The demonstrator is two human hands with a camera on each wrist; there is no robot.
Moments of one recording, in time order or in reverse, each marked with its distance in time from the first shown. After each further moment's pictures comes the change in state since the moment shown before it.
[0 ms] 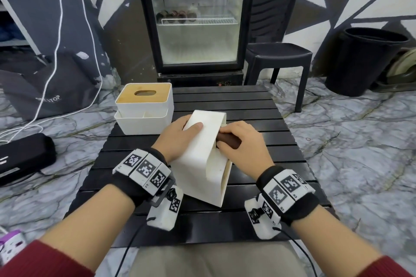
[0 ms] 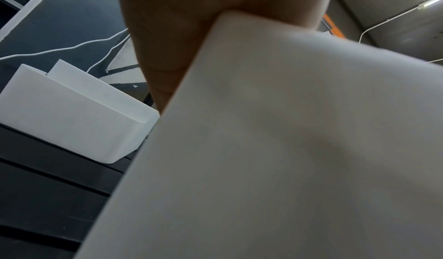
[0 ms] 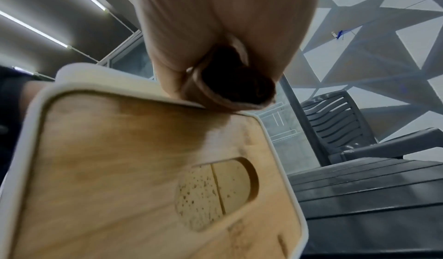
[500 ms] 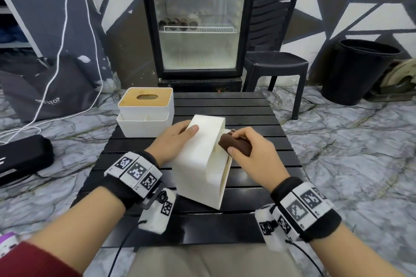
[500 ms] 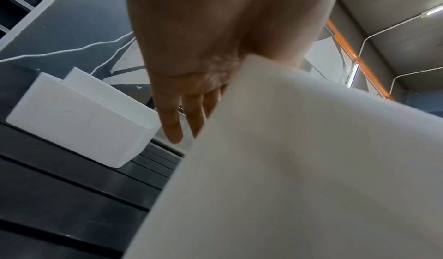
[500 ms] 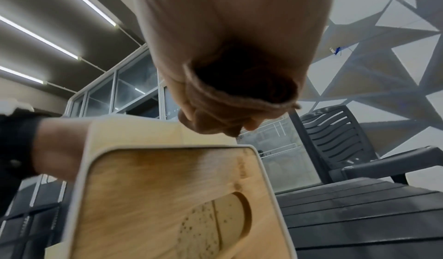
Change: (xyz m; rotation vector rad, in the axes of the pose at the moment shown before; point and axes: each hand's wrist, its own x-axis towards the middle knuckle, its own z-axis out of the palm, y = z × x) left_hand -0.011 -0.006 -0.014 -0.123 -0.114 0.037; right_hand -0.021 -0.009 -0.028 0.011 -0.041 0.083
